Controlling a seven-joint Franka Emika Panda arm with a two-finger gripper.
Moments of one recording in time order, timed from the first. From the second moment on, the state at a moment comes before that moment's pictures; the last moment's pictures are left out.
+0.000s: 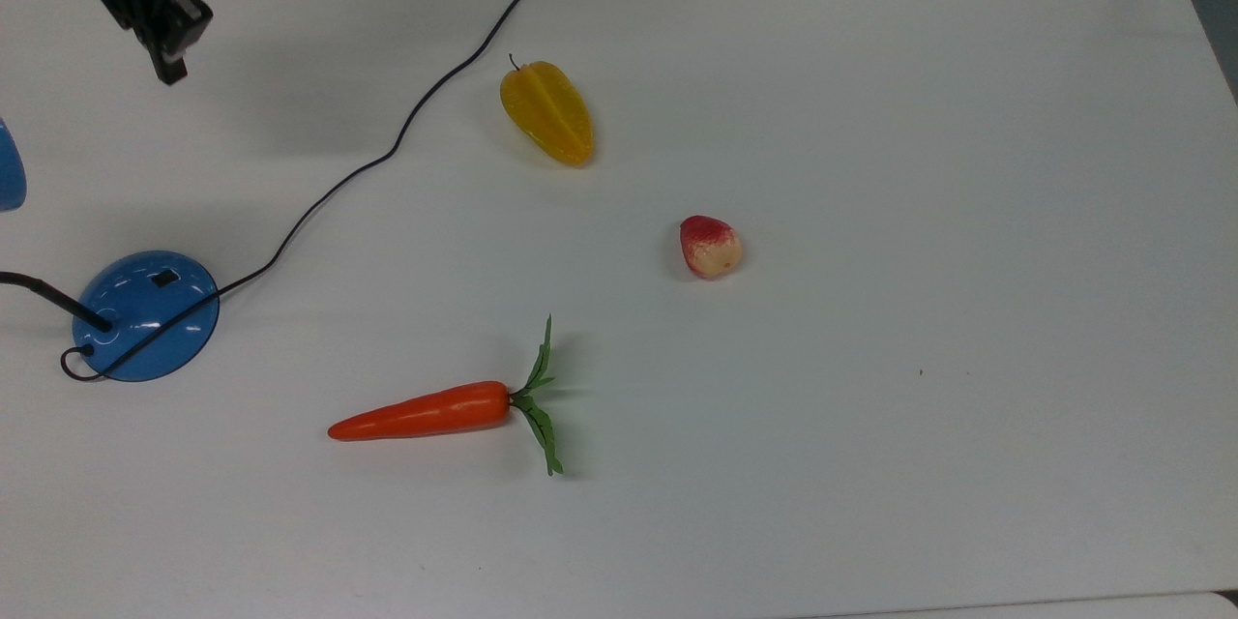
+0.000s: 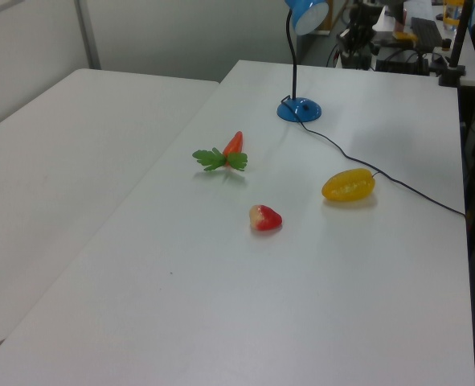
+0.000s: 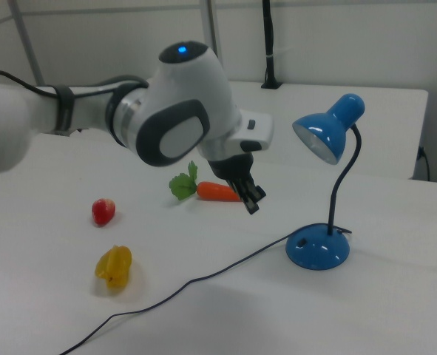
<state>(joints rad) -0.31 0.14 -0.07 -1.80 0.04 2.24 0.11</state>
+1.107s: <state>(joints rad) -0.27 0.46 -0.15 -1.72 0.04 2.65 0.24</state>
